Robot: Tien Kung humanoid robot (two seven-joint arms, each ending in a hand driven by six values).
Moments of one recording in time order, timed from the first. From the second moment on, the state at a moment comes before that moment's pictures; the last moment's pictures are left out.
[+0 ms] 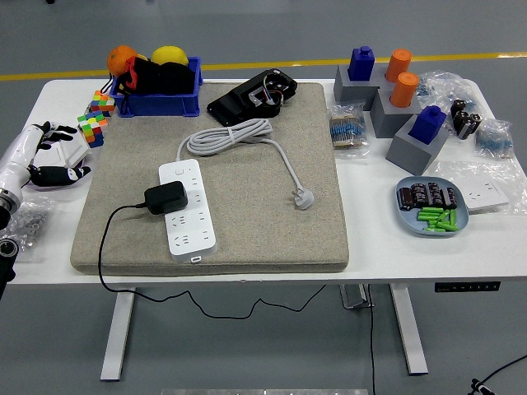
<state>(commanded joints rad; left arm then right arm) -0.23 0.25 -1.57 -1.28 1.94 -0.03 0.14 0.00 -0.07 1.70 0.28 -1.19 0.16 0.08</state>
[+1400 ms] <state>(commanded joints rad) -0.23 0.22 -1.57 -1.31 1.93 -0.02 0.14 0.01 -0.08 1.70 0.28 -1.18 0.16 0.08</state>
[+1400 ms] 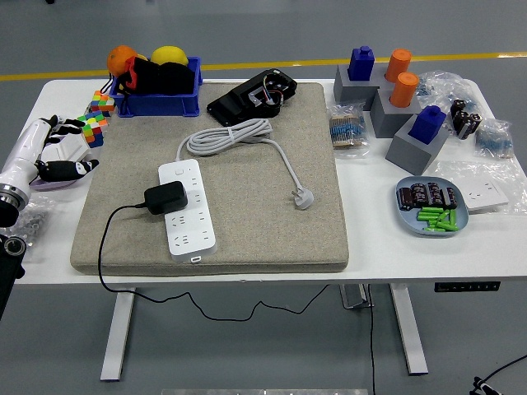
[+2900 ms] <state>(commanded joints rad) -0.22 0.21 -1.55 -1.31 1.93 -0.02 0.14 0.01 -0.08 1.69 0.28 -1.18 0.16 0.08</state>
